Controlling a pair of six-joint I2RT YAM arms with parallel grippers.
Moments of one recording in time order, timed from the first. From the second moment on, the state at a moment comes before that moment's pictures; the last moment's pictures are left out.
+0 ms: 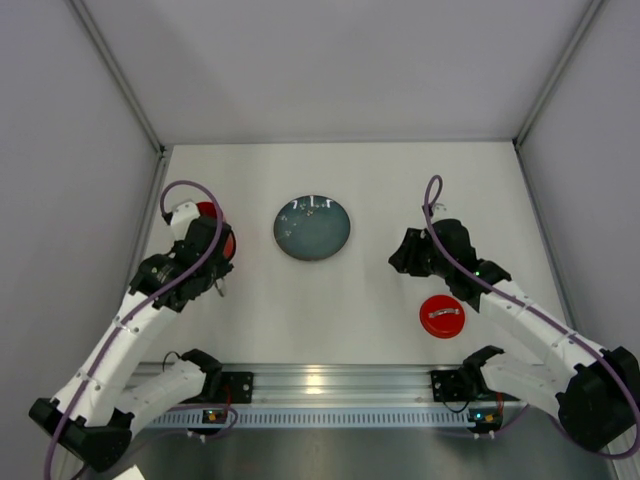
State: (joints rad) left arm -0.49 0.91 1.07 -1.06 -0.55 -0.79; right arm 0.49 1.01 0.66 -0.27 -0.06 0.53
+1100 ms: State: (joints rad) left arm -0.46 1.11 1.40 -1.02 -0.52 -0.65; right arm 0.49 1.01 0.66 -0.27 -0.05 0.53
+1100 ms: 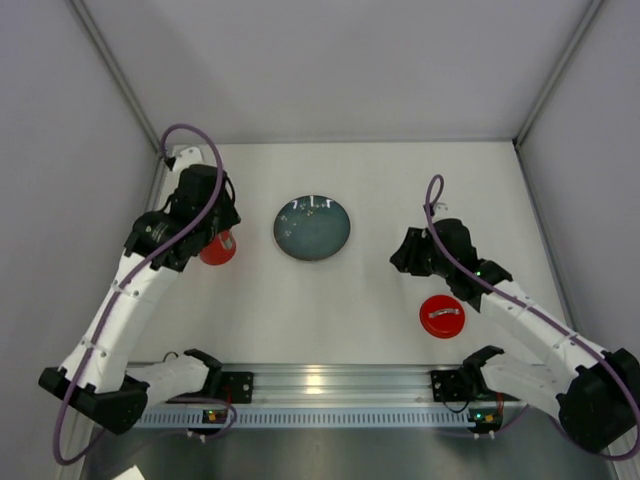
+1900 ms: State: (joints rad) left arm -0.70 1.96 1.90 -0.66 -0.18 -0.50; right arm 0.49 0.67 0.96 -0.58 0.23 0.52
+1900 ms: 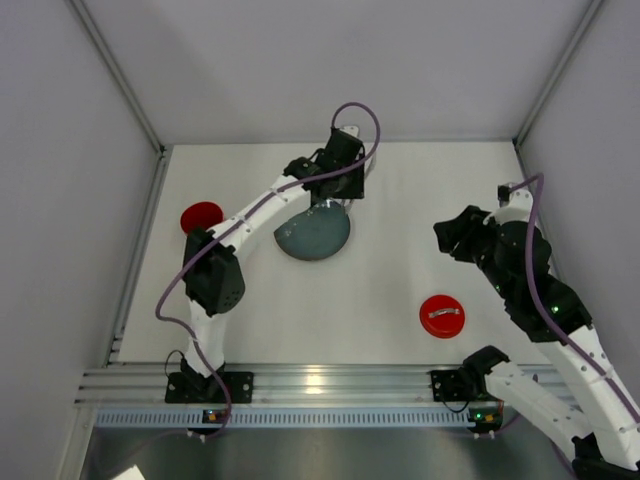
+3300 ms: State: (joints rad) left arm -0.80 2.38 2.03 -0.41 -0.17 -0.38; right arm 0.49 0.73 1.00 -0.66 0.26 0.45
